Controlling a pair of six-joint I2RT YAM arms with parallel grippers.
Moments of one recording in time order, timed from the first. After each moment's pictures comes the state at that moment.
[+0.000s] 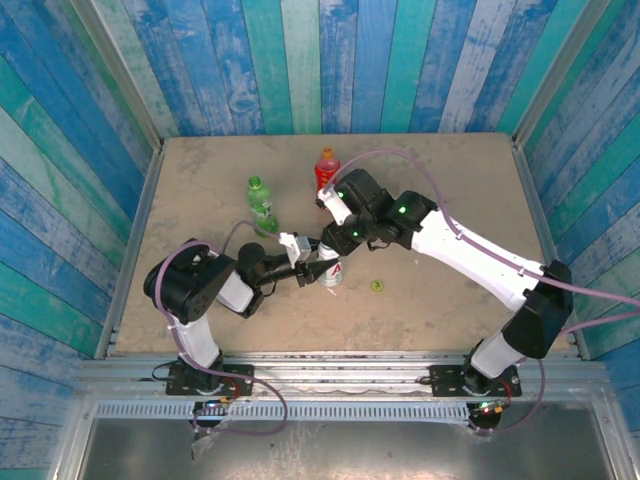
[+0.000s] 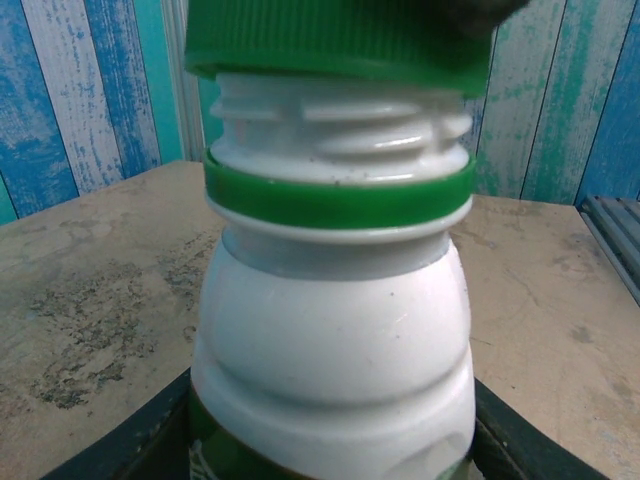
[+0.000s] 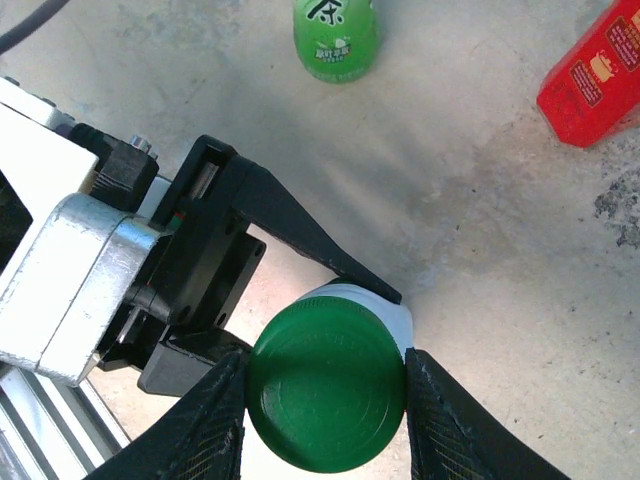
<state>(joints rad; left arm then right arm) -0.51 1.79 0.33 1.50 0.72 0.00 0.86 1.58 1.49 -0.83 -0.08 0.11</state>
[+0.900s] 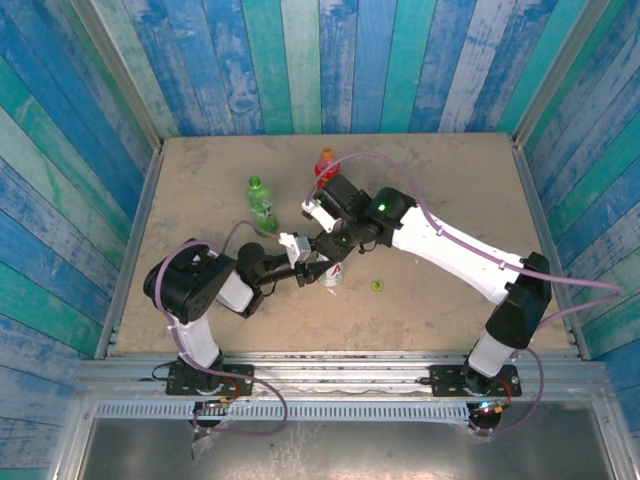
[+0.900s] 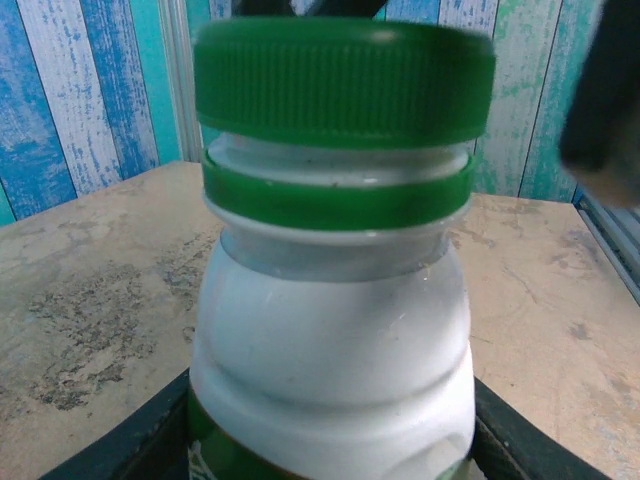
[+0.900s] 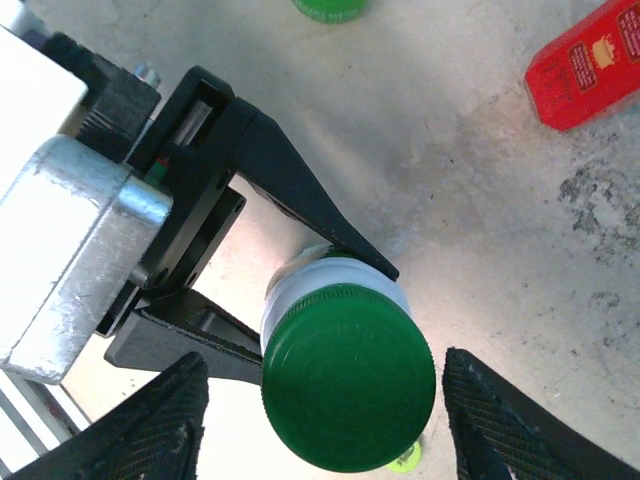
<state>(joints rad) -0.51 1.79 0.33 1.49 0.73 0.00 0.93 1.68 1.63 -1.00 0.06 0.03</state>
